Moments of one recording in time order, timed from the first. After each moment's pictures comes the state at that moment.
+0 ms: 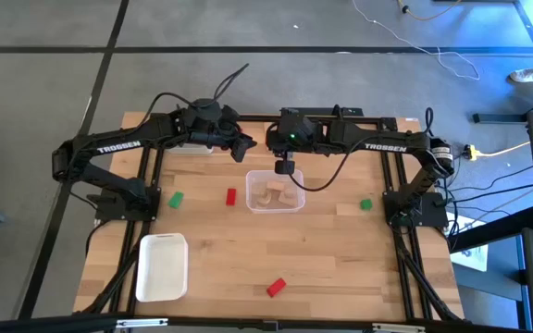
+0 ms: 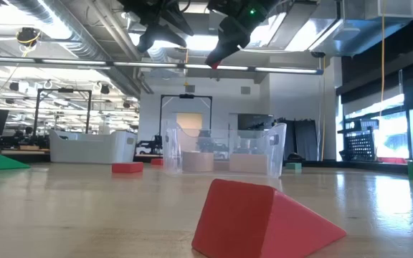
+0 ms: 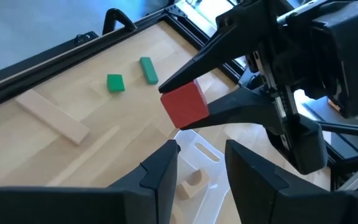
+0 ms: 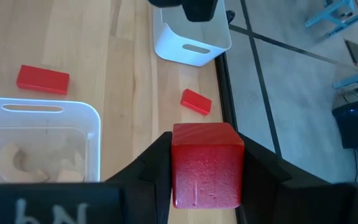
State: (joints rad) left arm 0.34 1.28 1.19 -0.35 0.07 -0.54; right arm -0.19 1.71 1.55 -0.55 0.27 -0.40
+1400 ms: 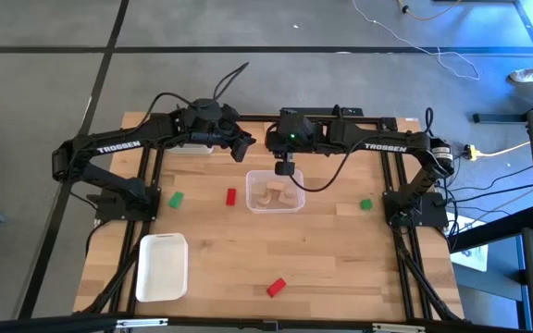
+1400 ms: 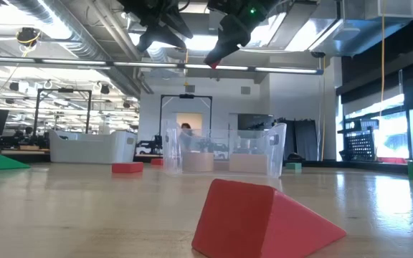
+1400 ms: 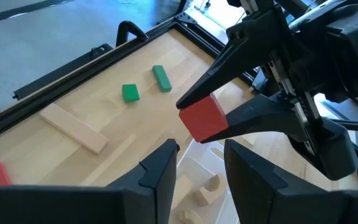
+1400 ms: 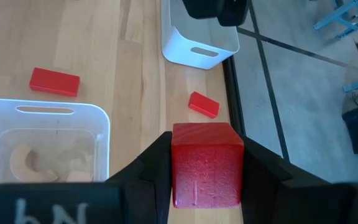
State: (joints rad) left arm 0.34 1.28 1.19 -0.35 0.01 -0.46; right arm -0.19 1.71 1.55 -0.55 0.23 -0.40
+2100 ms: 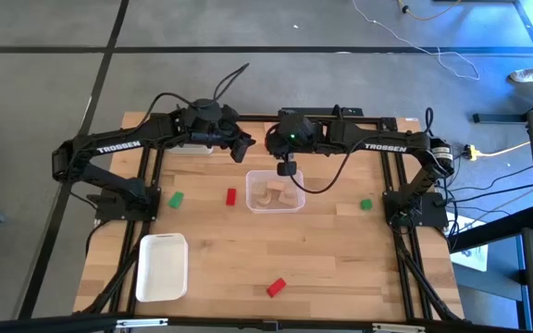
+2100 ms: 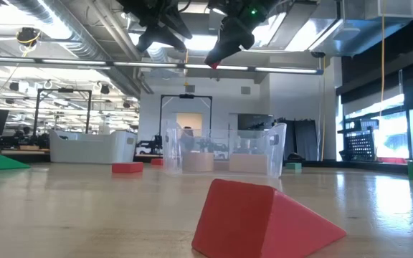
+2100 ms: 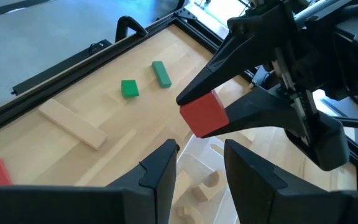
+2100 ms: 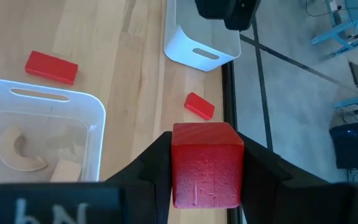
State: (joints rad) left arm 0.34 1.28 1.19 -0.37 0.02 -0.47; right arm -0.19 1.71 1.55 -0.55 0.23 -0.51
